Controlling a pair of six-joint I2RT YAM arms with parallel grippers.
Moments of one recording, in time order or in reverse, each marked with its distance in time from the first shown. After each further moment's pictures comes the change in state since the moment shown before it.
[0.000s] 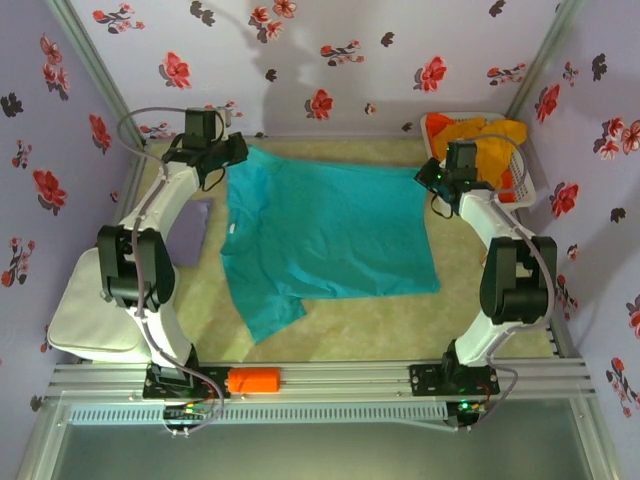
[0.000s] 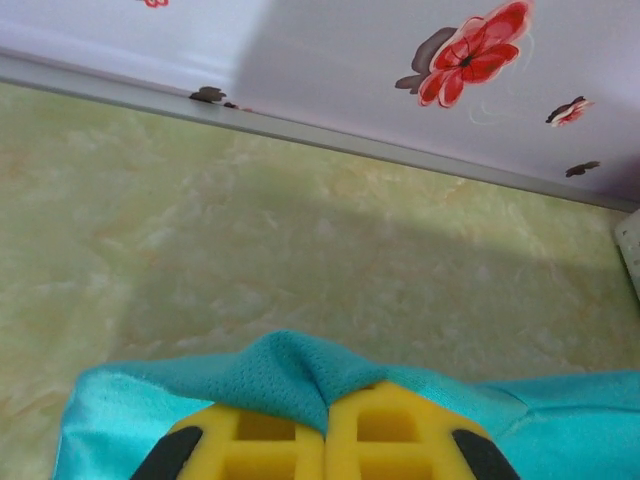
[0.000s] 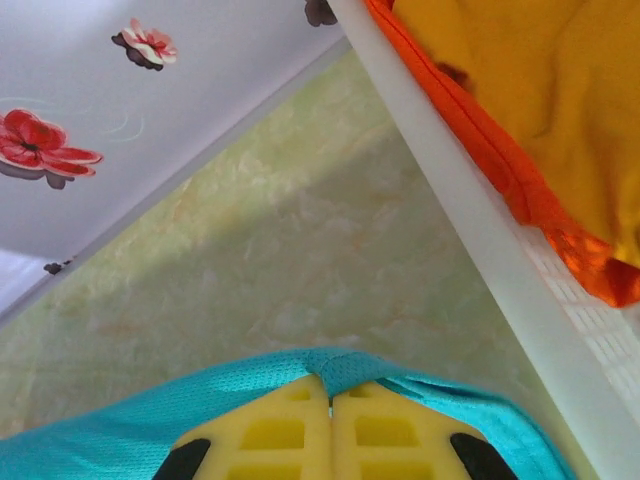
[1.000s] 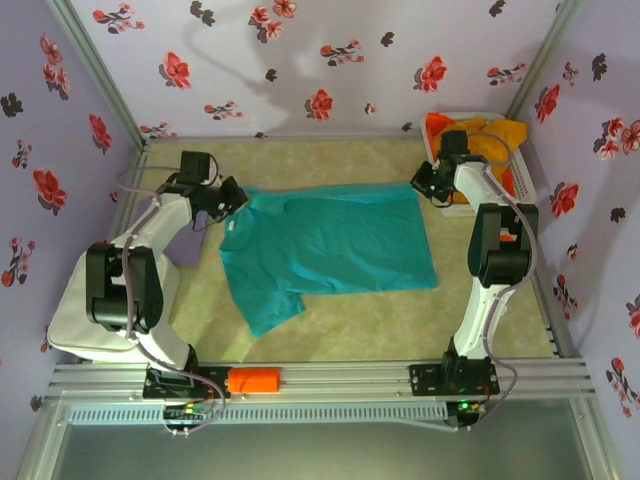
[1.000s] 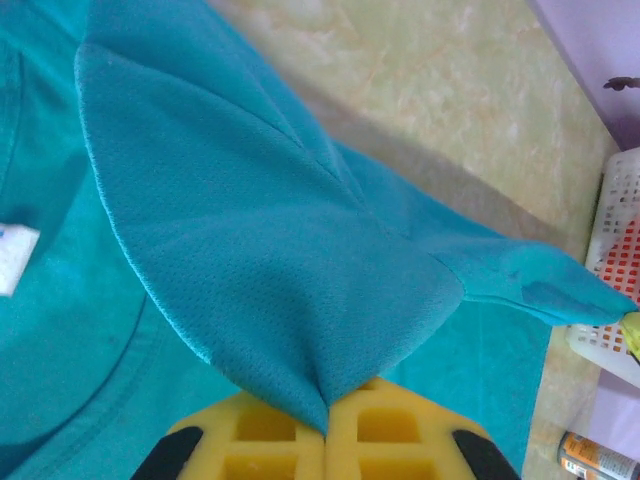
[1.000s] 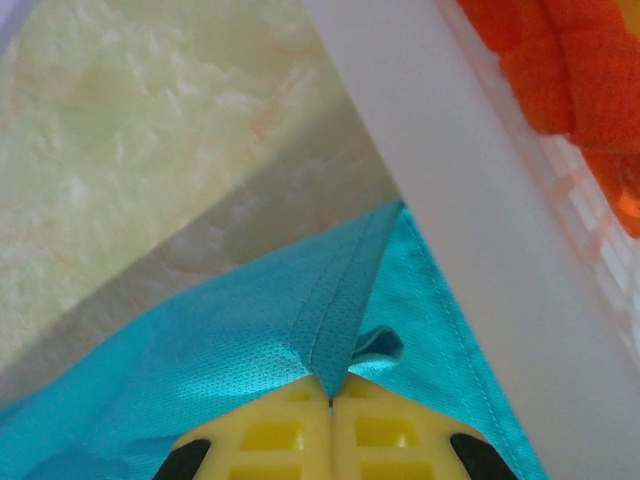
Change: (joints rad) left arm 0.039 -0.193 -0.425 -0.042 0.195 -0.328; right arm -0.026 0.298 0.349 -0.468 -0.093 -0.064
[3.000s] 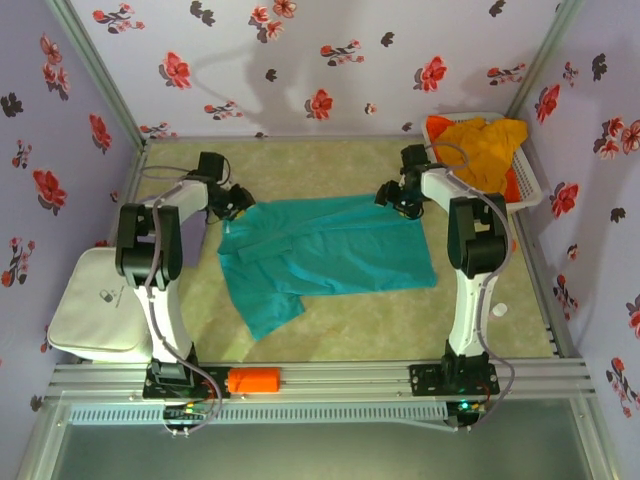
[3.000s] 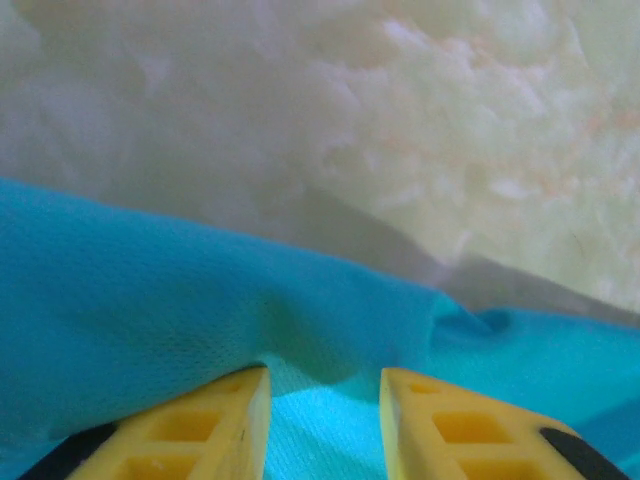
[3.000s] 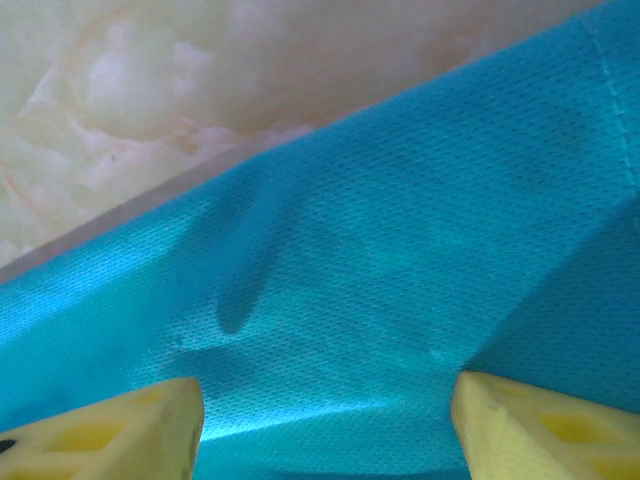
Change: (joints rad) left arm 0.018 0.401 0.232 -0.015 -0.090 0.084; right arm 0.159 0.131 0.000 0.011 0.071 -0.070
